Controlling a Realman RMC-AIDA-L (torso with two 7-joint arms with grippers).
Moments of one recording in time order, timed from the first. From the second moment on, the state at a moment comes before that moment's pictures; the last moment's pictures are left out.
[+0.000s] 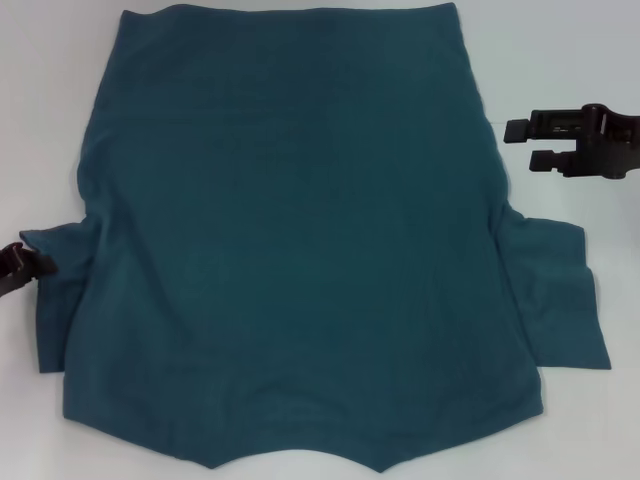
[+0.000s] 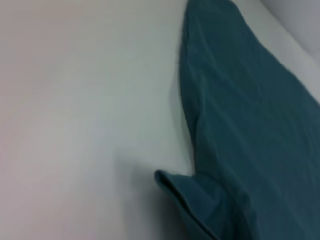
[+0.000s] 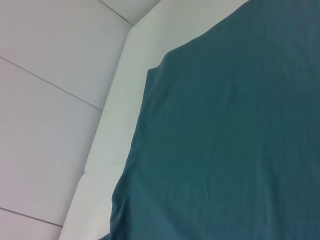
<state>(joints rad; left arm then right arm) -0.52 -2.02 0.36 0.67 2.35 1.12 -2.33 0.76 1.84 -0.61 -0.53 -2.12 -1.40 2.44</state>
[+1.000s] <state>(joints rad) -0.64 -1.98 0.50 0.87 2.76 1.08 -2.36 0.76 1.84 -0.61 -0.53 -2.12 -1.40 2.45</state>
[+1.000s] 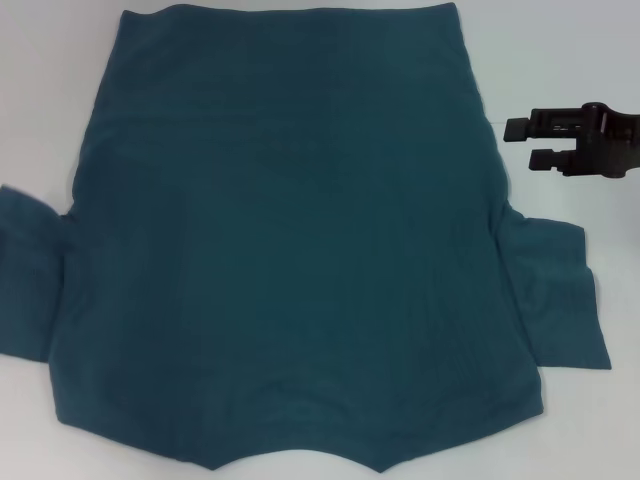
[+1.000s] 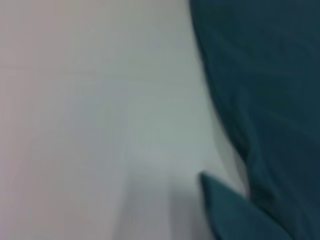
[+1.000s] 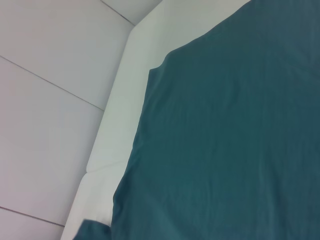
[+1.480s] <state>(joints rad) -0.66 -1.98 0.56 0.89 2.79 1.08 -2.35 0.76 1.84 -0.61 -0.53 -2.12 -1.40 2.45</state>
